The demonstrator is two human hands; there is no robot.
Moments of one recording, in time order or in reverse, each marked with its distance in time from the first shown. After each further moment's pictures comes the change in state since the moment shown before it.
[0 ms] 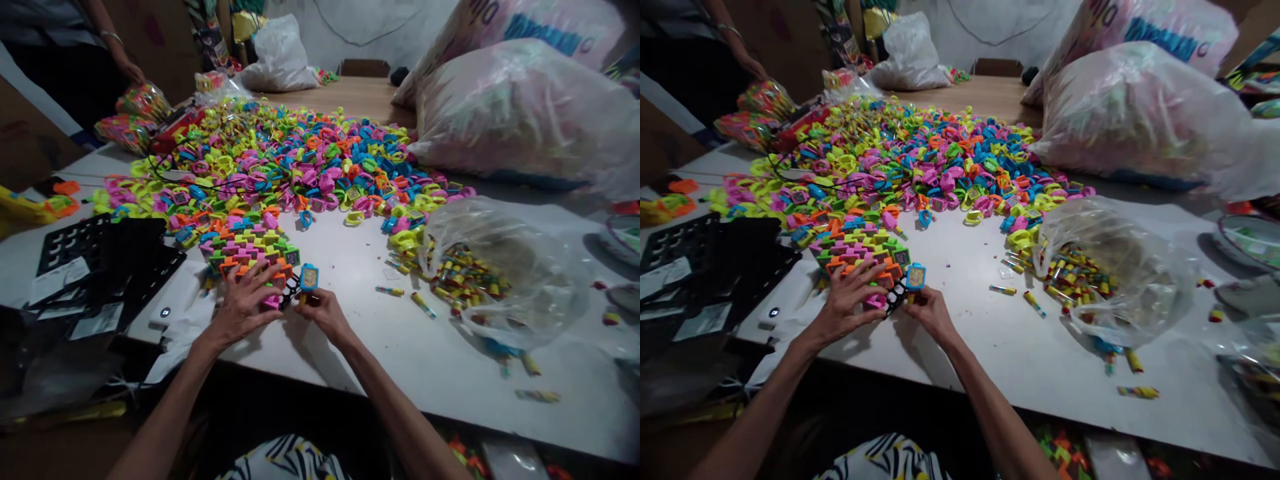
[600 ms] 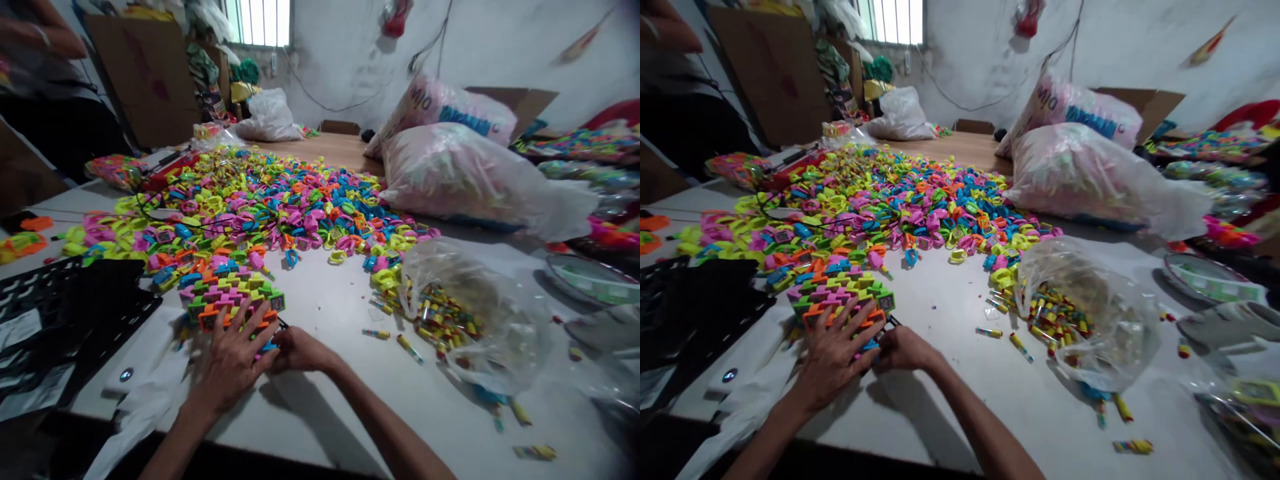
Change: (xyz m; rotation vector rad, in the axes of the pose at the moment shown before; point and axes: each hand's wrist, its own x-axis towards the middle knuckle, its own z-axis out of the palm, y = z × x) left_hand 0.017 0.018 0.013 0.232 0.190 -0.015; right_hand 0.041 -0.022 -0.014 -0.838 -0.405 -0.201
